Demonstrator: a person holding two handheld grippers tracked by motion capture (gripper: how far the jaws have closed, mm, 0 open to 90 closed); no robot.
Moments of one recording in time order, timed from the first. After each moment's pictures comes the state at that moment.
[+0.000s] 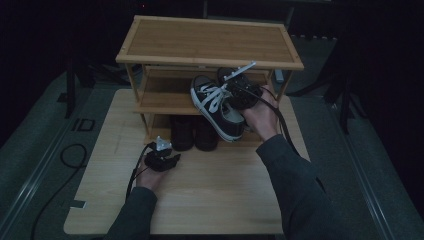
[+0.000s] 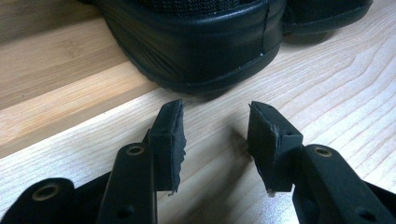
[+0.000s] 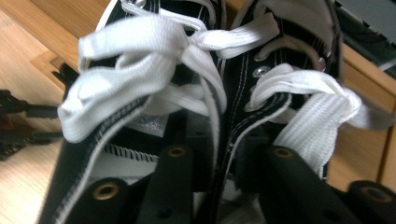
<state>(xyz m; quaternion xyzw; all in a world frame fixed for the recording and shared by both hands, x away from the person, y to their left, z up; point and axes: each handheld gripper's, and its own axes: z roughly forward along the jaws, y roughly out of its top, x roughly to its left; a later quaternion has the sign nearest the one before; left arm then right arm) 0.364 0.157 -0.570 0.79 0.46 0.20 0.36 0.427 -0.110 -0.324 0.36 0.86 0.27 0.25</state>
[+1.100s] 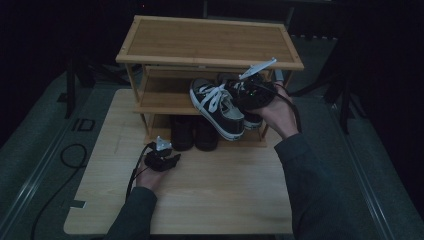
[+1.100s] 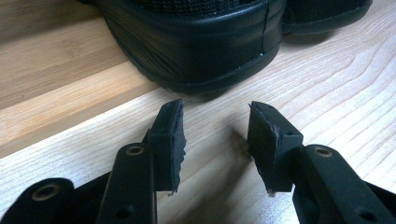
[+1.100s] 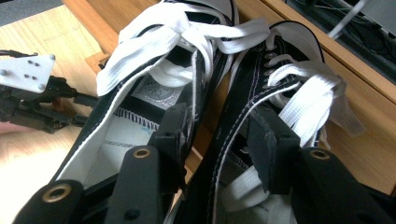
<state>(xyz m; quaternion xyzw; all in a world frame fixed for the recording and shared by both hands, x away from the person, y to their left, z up) 0.364 0.157 -0.570 0.79 0.46 0.19 0.36 0.427 -0.148 -0.313 0.29 0.88 0.33 0.20</state>
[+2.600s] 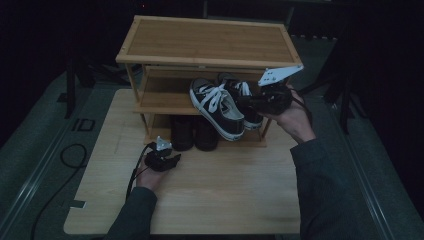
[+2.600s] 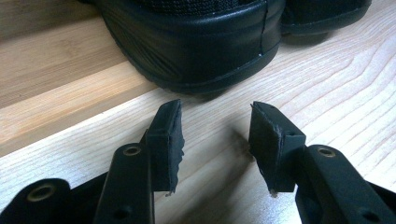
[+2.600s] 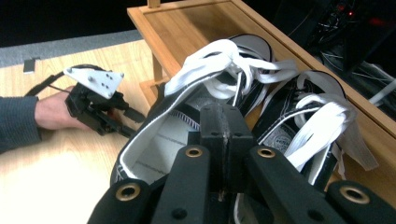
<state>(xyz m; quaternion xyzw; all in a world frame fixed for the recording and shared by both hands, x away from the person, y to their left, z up) 0.364 0.157 -0.570 0.79 0.46 0.19 0.36 0.403 -0.184 -0.305 0.18 0.87 0.44 0.17</state>
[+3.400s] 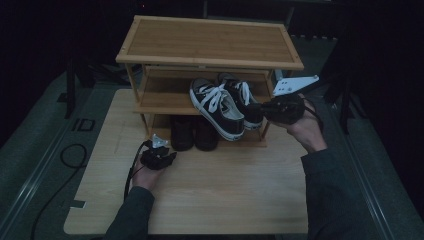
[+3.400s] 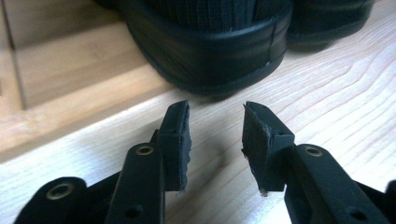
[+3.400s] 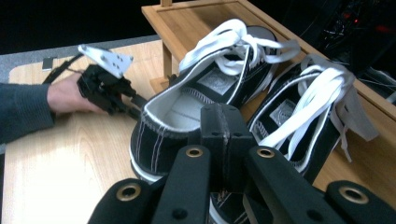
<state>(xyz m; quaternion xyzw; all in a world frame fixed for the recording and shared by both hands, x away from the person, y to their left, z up) 0.360 0.165 -0.552 0.78 0.47 0.19 0.36 0.386 -0.214 -0.316 0.17 0.86 0.46 0.16</state>
